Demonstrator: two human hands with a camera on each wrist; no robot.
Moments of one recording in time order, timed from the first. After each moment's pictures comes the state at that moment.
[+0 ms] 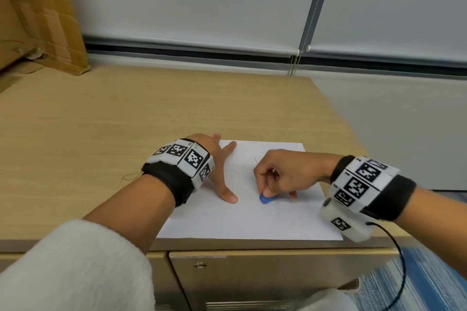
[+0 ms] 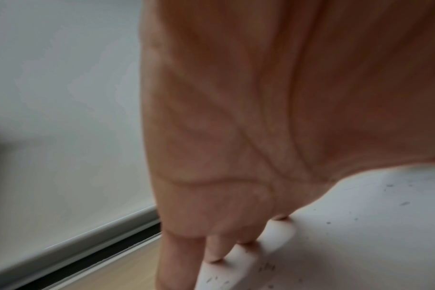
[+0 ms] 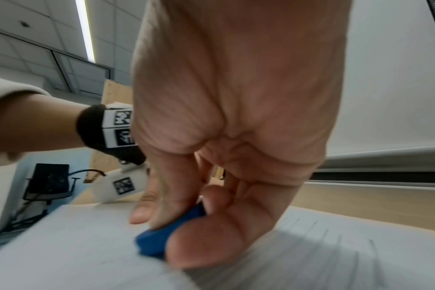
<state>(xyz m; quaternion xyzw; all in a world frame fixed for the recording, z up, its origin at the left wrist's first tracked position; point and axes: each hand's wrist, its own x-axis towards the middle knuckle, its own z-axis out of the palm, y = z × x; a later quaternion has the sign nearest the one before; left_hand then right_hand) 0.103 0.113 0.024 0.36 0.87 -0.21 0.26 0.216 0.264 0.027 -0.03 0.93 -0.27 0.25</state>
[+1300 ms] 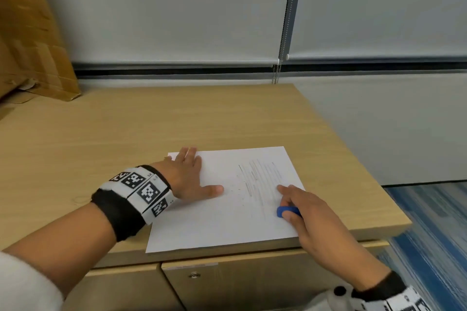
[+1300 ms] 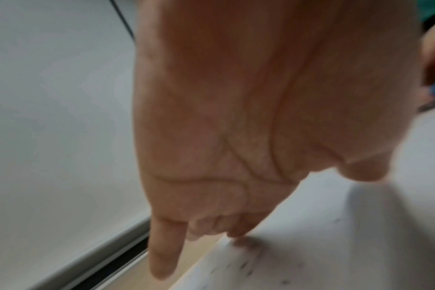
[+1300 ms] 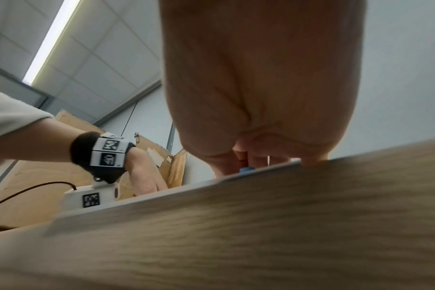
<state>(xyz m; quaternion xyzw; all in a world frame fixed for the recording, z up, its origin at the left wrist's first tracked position) 0.126 0.080 0.021 0.36 0.89 -0.18 0.21 0.335 0.254 -0.036 0.12 0.95 -0.26 -0.10</state>
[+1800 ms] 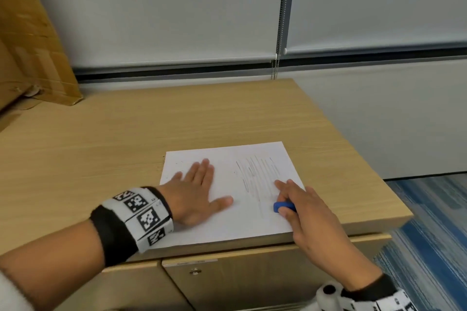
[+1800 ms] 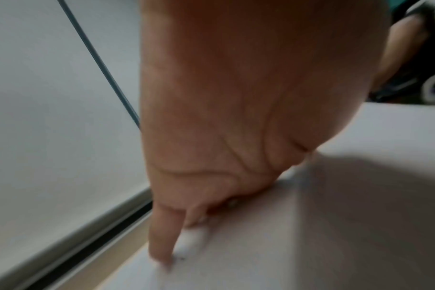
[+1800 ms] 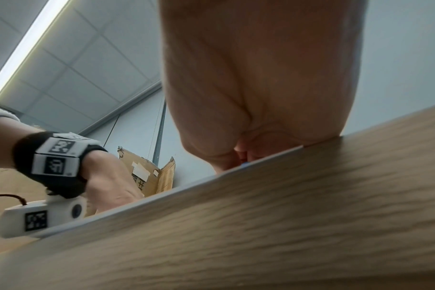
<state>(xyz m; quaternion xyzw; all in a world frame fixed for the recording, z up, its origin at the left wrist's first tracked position) 0.167 0.079 0.008 0.40 0.87 -0.18 0.24 0.339 0.244 -0.035 0.17 0.95 -0.25 -0.10</state>
